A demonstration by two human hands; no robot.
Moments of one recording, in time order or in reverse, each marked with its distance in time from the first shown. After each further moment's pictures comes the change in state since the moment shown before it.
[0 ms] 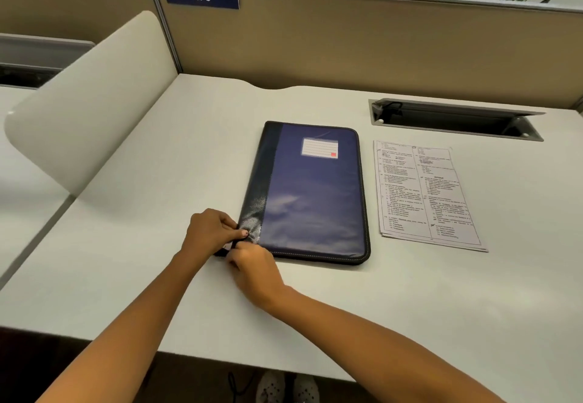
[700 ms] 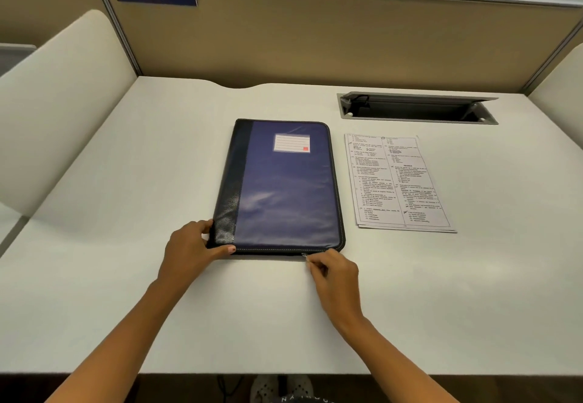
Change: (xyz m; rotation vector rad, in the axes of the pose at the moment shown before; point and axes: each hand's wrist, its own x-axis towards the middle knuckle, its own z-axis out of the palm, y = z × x) left_hand -0.016 -0.006 0.016 0.038 0.044 0.201; right_hand -0.098 0.077 -0.071 0.147 0.451 0.448
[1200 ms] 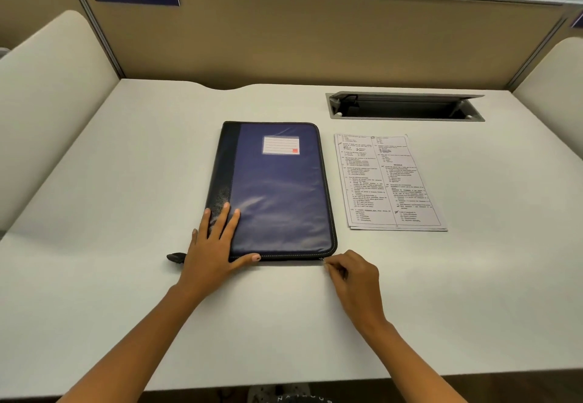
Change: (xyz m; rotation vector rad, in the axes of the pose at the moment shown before) left_hand 0.006 0.019 0.038 0.364 -0.194 0.282; right_hand 0.006 0.028 -0.034 -0.099 0.024 0.010
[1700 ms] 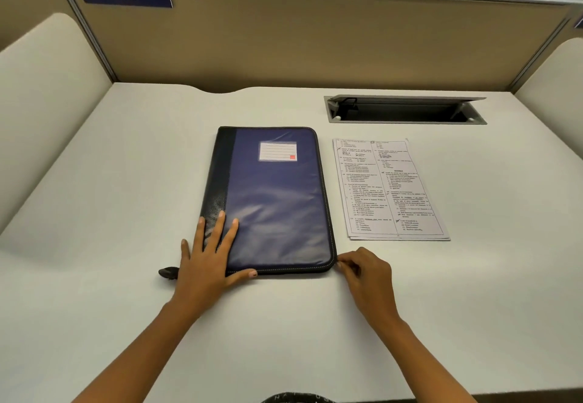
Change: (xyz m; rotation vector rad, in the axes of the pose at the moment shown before) left_hand 0.005 -0.001 0.007 0.141 -0.010 -0.017; right_hand 0.029 0.025 -0.011 0.003 -0.001 0.035
